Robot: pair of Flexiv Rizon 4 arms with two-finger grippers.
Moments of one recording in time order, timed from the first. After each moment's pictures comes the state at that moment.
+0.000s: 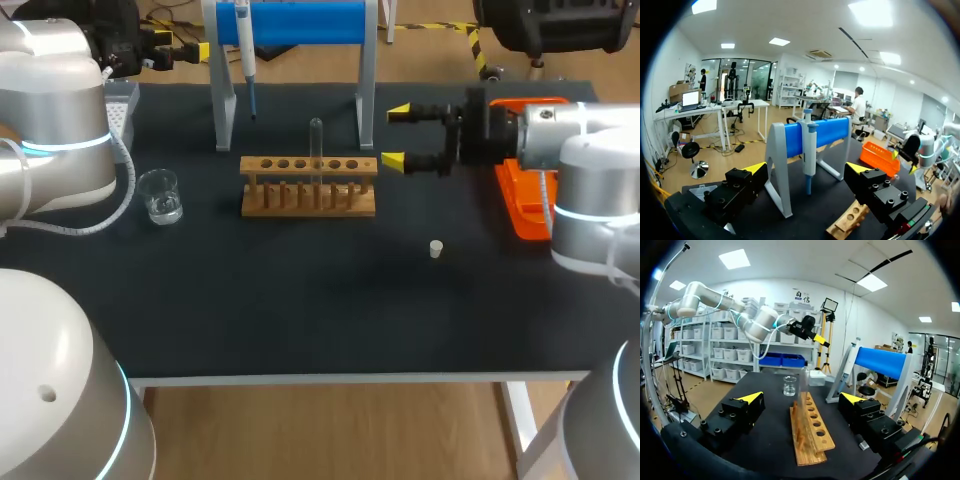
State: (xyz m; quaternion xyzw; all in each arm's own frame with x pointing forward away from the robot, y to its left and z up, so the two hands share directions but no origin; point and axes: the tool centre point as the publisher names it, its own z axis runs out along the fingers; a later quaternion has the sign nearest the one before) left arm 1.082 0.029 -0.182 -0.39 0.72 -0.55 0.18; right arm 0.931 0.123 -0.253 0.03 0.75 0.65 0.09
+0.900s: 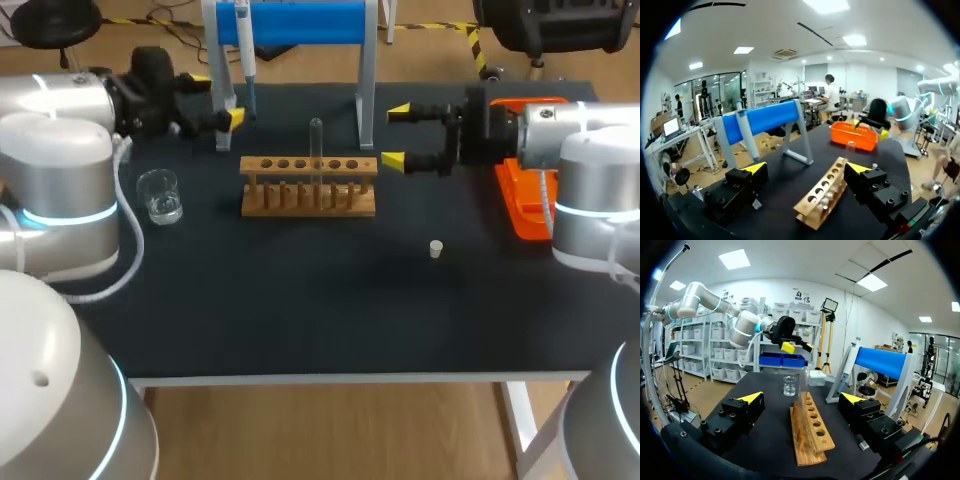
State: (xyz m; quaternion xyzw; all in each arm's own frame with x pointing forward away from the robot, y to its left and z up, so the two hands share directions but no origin) left arm 0.968 -0.039 -0.216 -0.25 0.78 -0.55 0.18; right arm 0.932 0.123 -0.253 0.03 0.75 0.65 0.09
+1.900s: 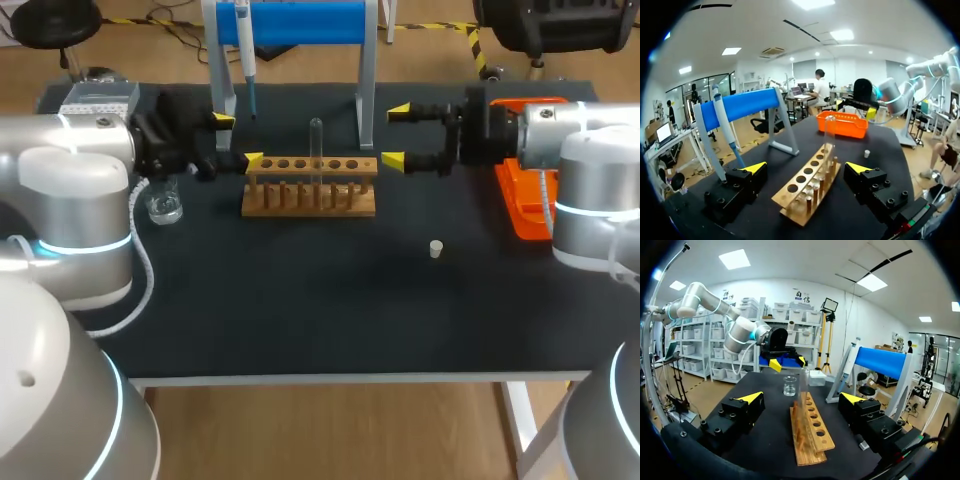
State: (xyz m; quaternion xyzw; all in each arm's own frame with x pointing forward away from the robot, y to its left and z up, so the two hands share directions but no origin) left arm 0.943 -0.061 -0.264 -0.21 0.80 -0.54 0.17; right arm 0.932 0.123 -0.253 0.03 0.75 0.65 0.09
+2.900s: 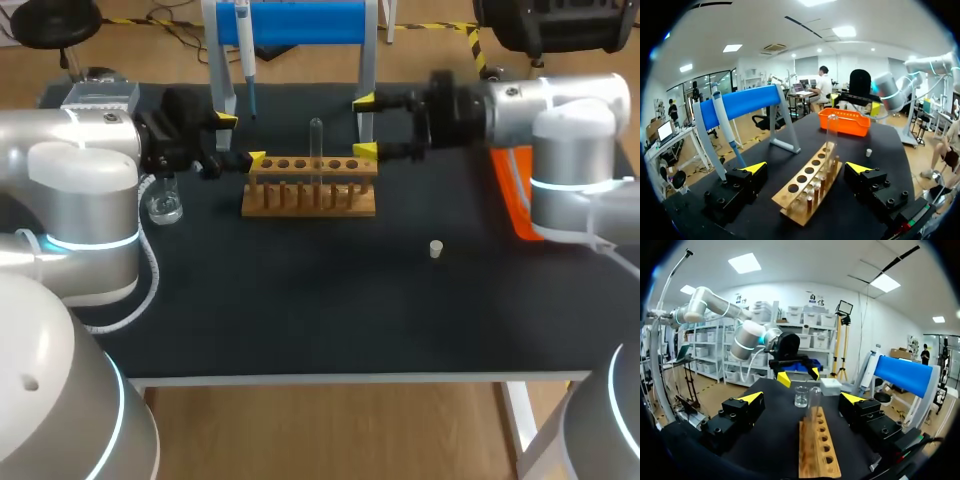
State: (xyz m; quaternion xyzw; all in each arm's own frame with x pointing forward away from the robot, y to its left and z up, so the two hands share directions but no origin) left arm 0.945 -0.066 -0.264 -0.22 0.80 -0.53 0.17; right arm 0.934 0.177 -0.235 -0.01 0.74 0.67 0.02
